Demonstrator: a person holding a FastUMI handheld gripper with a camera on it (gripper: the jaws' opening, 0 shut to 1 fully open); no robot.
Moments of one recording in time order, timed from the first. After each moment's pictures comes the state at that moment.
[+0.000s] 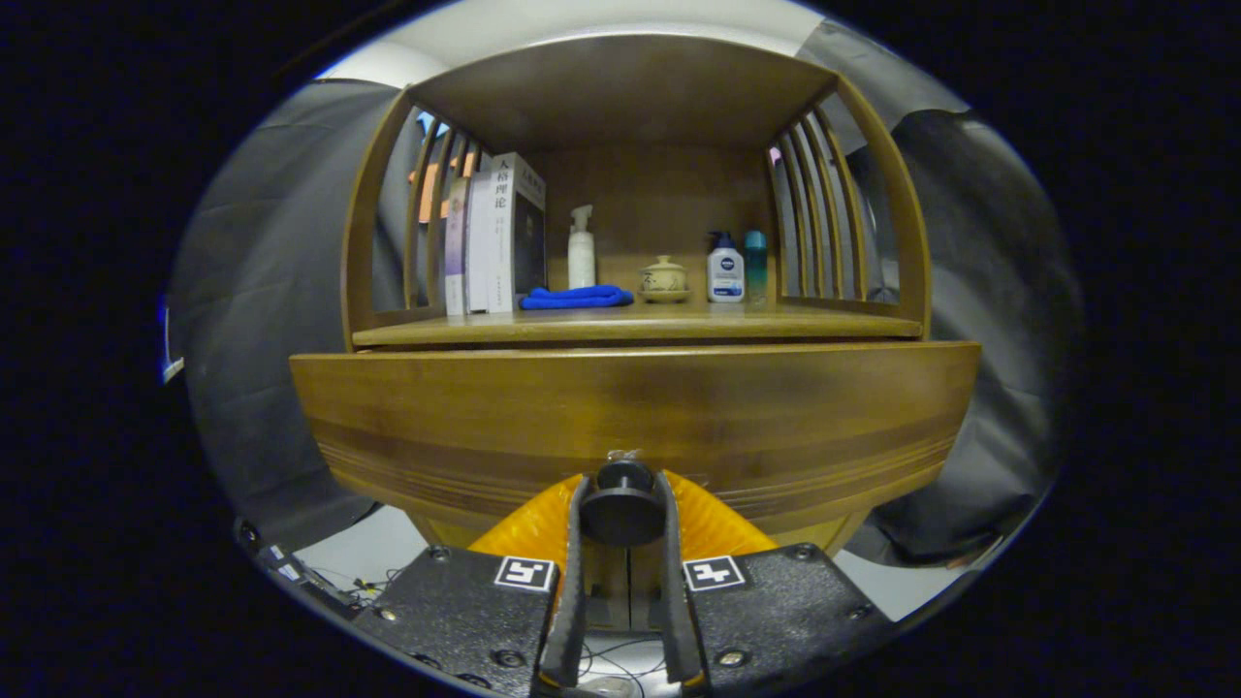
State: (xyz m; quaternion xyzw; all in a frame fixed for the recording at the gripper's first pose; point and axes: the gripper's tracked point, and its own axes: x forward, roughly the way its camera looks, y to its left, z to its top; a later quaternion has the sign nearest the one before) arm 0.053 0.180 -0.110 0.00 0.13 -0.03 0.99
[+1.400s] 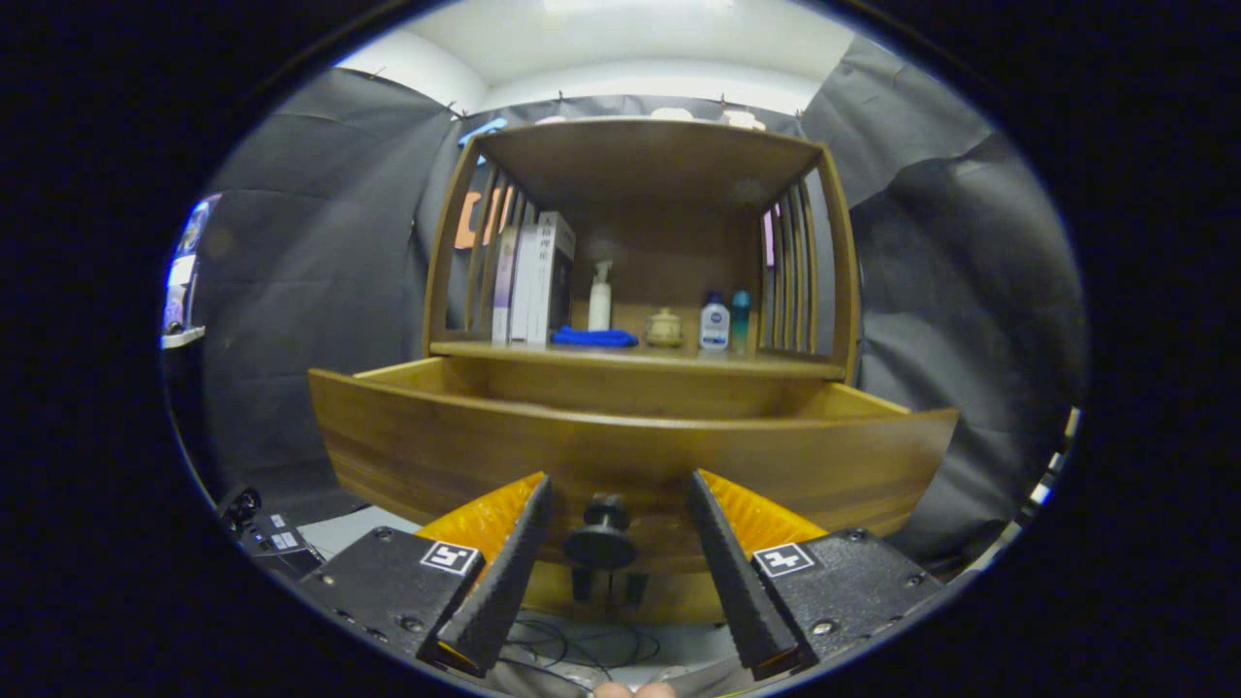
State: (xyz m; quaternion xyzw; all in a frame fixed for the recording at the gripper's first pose) arm -0.058 0.180 -0.058 -0.06 0.04 -0.02 1.00
